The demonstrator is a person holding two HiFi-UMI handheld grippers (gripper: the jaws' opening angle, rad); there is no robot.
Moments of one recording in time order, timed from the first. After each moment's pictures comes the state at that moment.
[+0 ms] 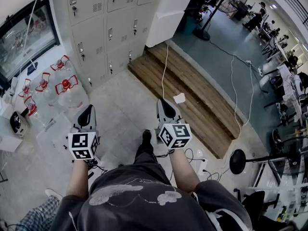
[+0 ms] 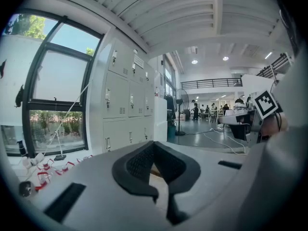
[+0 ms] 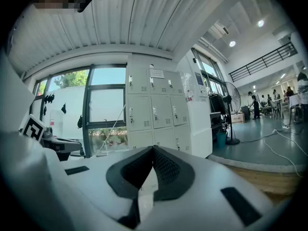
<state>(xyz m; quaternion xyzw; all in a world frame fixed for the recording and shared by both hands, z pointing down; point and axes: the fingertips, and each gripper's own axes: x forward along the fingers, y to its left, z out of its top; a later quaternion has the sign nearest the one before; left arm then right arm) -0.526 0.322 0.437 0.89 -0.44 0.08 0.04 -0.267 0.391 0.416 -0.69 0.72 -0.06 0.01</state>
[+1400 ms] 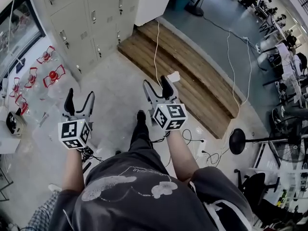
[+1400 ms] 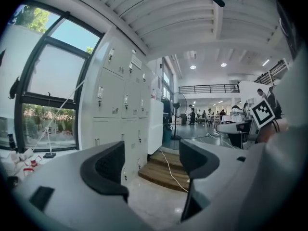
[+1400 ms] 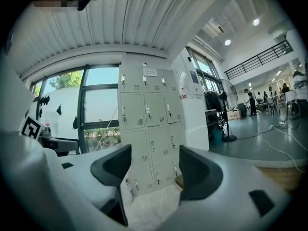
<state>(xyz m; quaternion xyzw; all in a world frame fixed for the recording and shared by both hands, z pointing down) -0.475 0.303 0.446 0.90 -0.43 0.05 0.04 -0.216 0.372 0.441 -0.70 0.71 -0.07 0.02</state>
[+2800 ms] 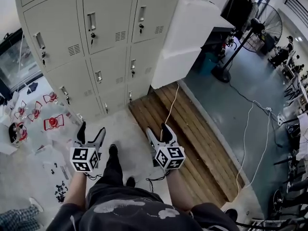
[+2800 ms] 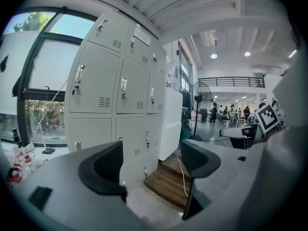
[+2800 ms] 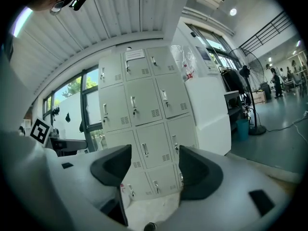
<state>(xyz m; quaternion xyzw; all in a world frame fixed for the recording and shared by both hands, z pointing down) -0.256 0.042 0.452 0.85 -0.52 0.08 0.09 0.004 0.070 0.461 -0.59 0.79 -0.14 0.01</state>
